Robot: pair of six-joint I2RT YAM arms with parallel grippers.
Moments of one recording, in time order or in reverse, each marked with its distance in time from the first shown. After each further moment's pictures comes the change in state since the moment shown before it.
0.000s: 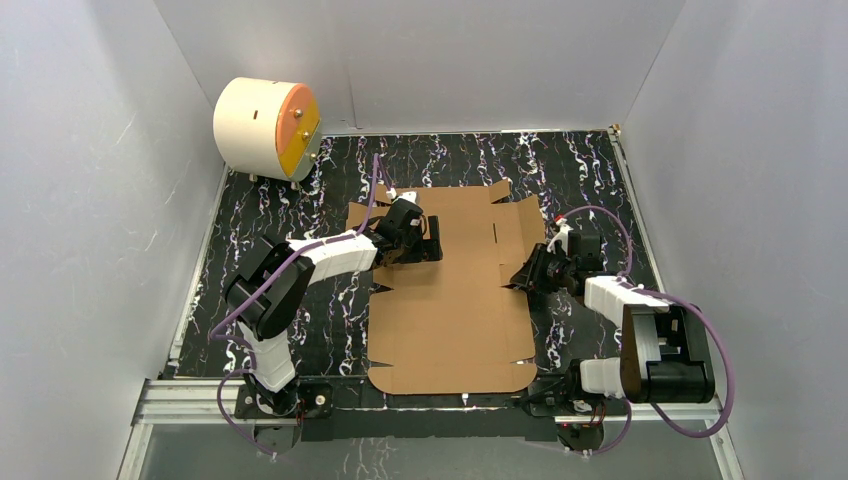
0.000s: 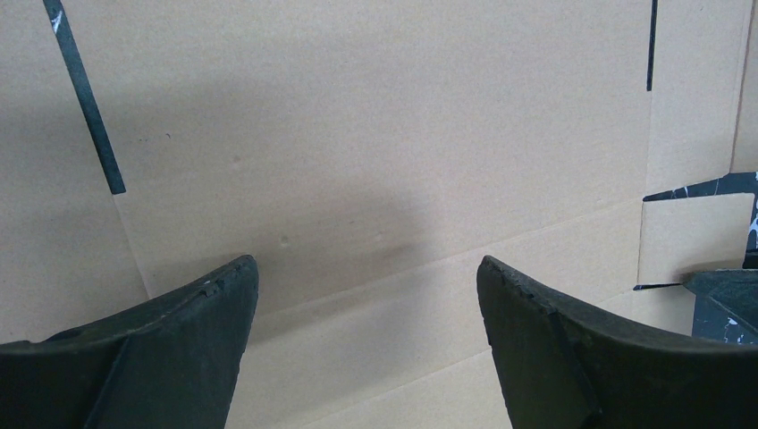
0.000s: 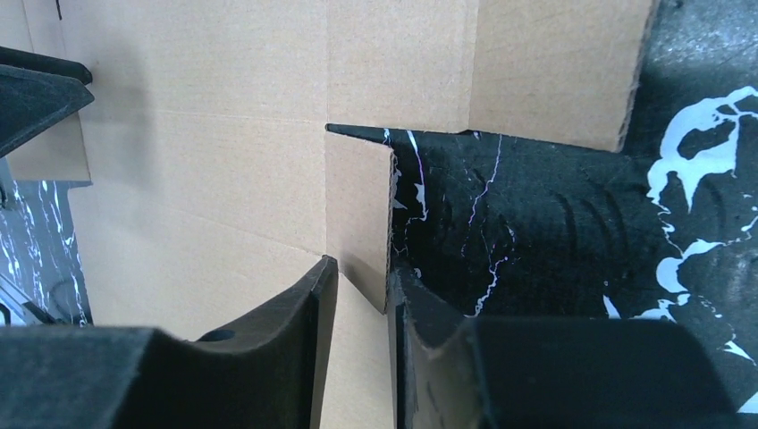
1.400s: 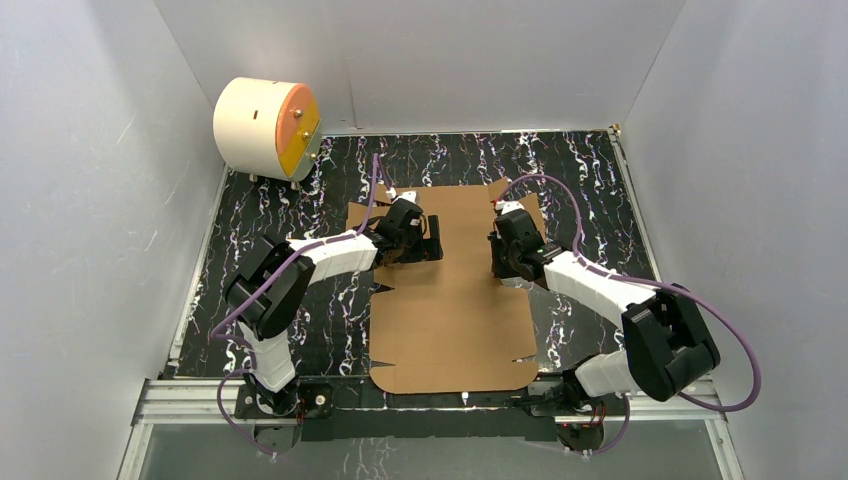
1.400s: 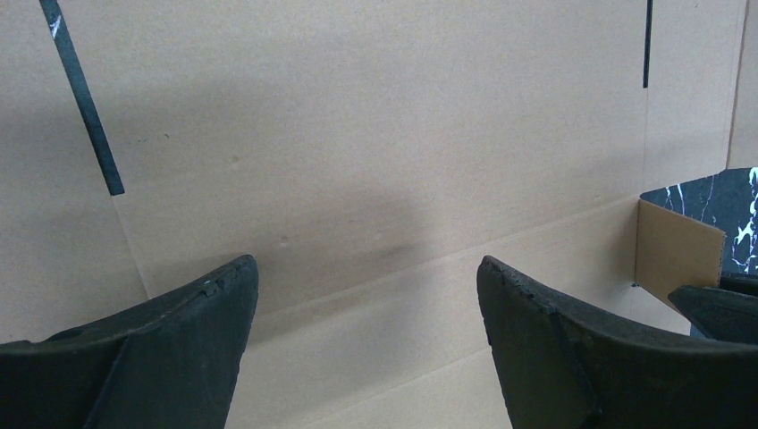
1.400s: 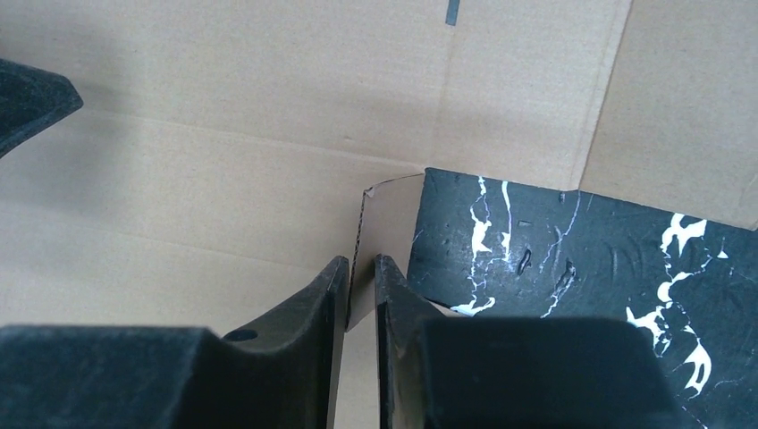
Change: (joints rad) left arm 0.001 0.002 0.000 0.008 0.000 -0.007; right arm 0.505 0.058 0.308 -0.303 0.624 -0.023
